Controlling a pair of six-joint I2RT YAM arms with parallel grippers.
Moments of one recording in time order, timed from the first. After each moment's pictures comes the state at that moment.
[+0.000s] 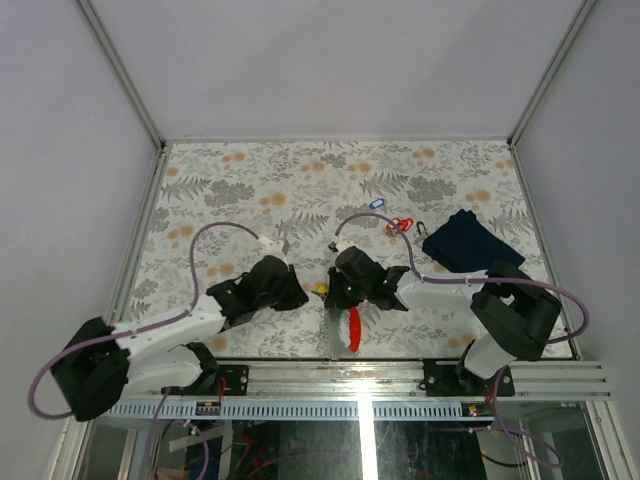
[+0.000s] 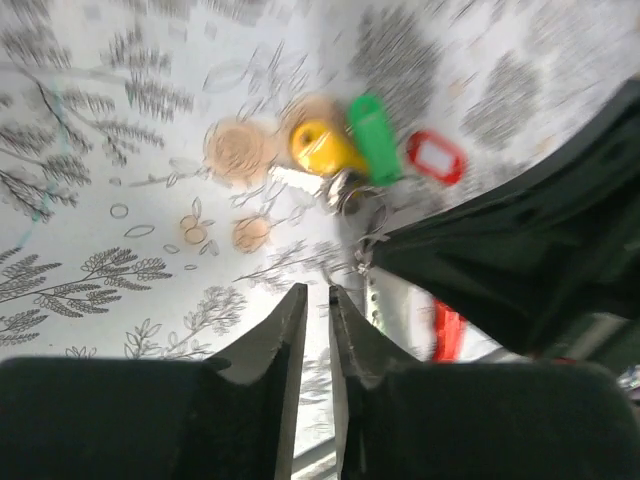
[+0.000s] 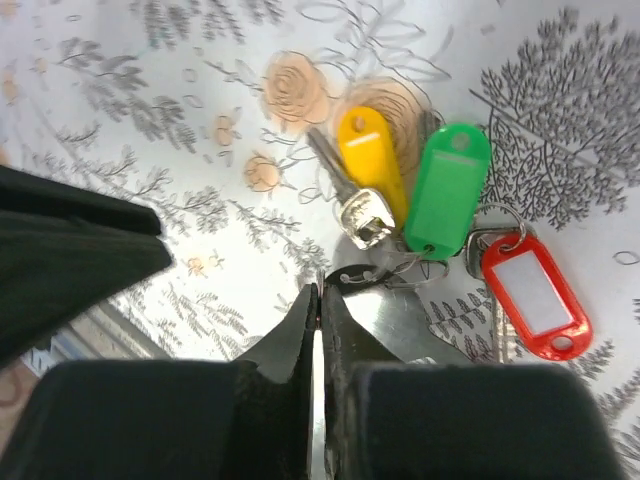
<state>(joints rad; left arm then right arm) -0.83 1.16 0.46 -0.10 -0.03 -0.86 0.95 1.60 0.75 -0.01 -0.08 0.72</state>
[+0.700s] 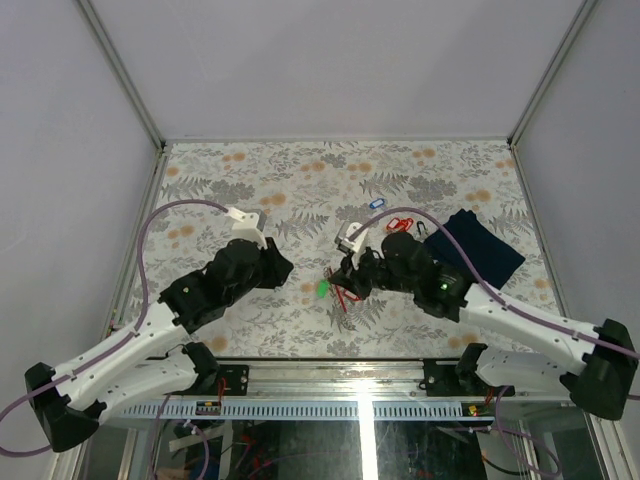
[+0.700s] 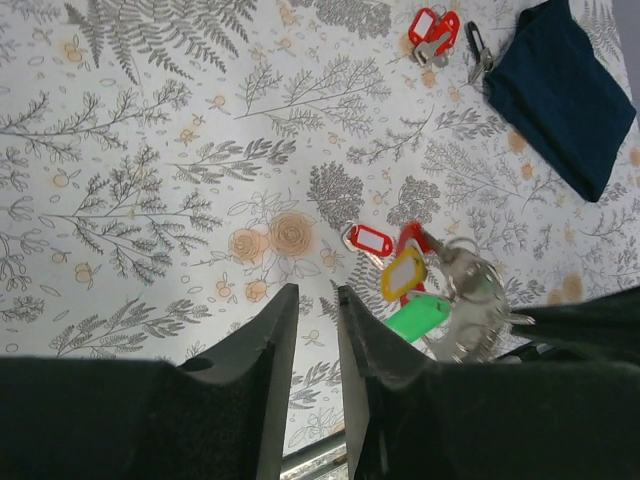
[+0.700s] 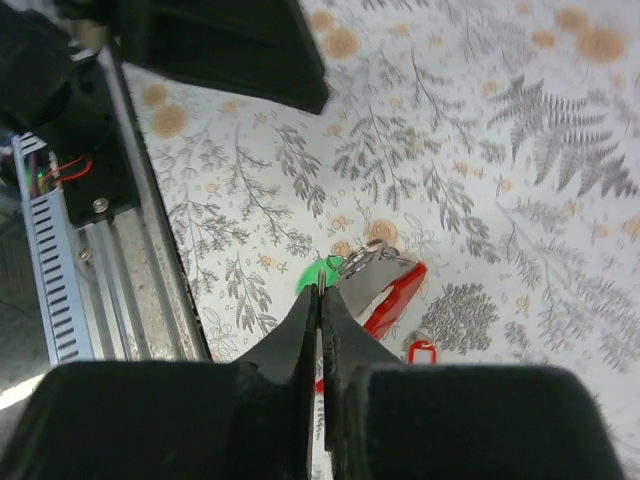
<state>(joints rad) -0.83 0.83 0.75 -0.47 -0.24 -0.68 0.95 1.11 0.80 -0.11 -0.23 0.04</state>
